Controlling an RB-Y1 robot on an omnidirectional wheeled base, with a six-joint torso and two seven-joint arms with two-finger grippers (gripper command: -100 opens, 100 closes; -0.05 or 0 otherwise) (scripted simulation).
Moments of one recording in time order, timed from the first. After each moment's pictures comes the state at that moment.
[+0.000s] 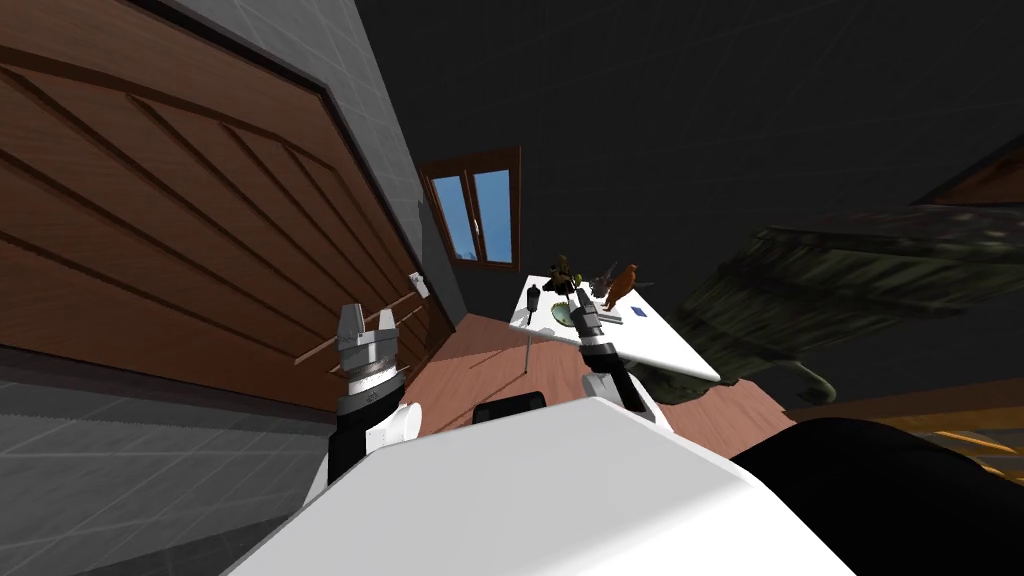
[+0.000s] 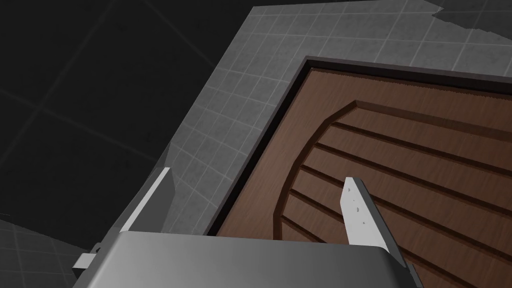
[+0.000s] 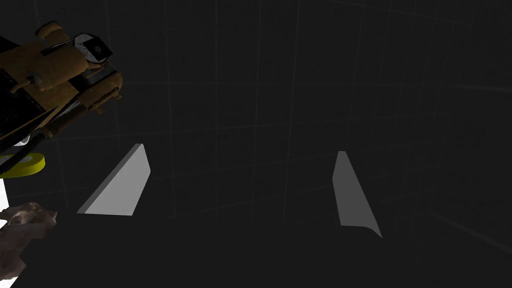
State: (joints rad) left arm 0.54 -0.04 0.03 -2.25 -0.01 -0.56 -0.10; right arm 0.55 -0.14 0.00 -2.18 -0.06 -0.37 0.10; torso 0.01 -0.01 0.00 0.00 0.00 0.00
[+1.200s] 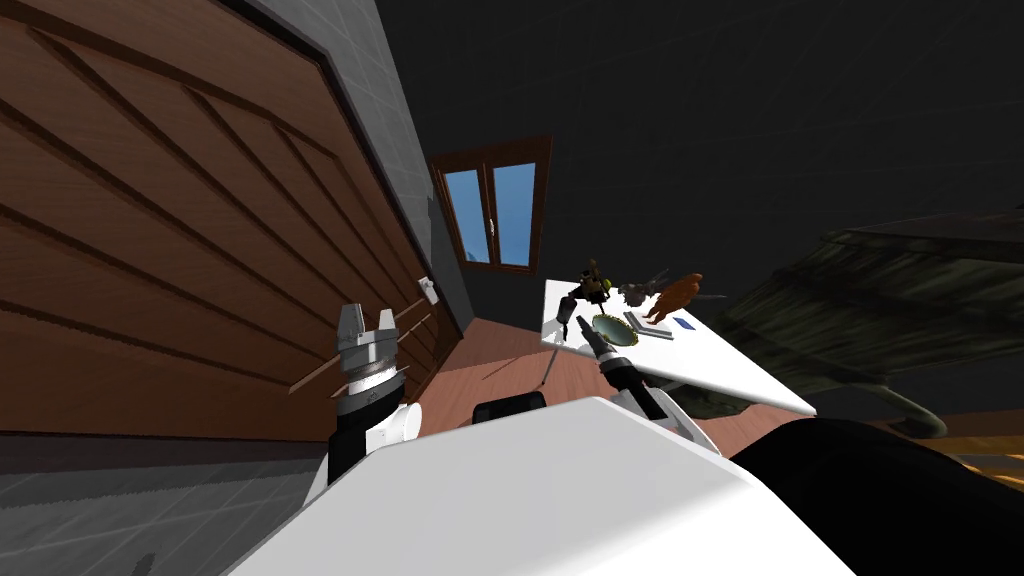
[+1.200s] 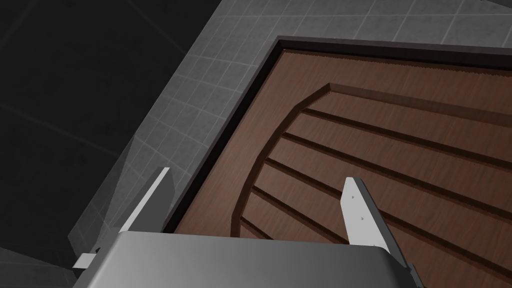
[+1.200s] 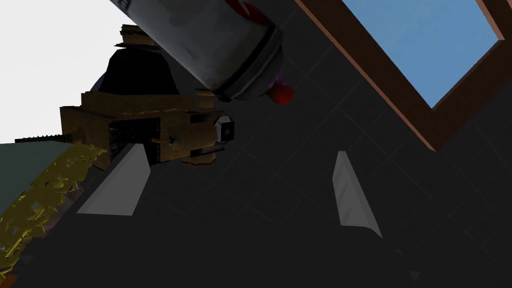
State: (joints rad) left arm 0.54 -0.04 0.03 -2.25 -0.01 -0.56 -0.10; right arm 0.66 -0.32 -0.10 -2.02 0.09 -0.17 0.26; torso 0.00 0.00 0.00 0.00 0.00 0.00
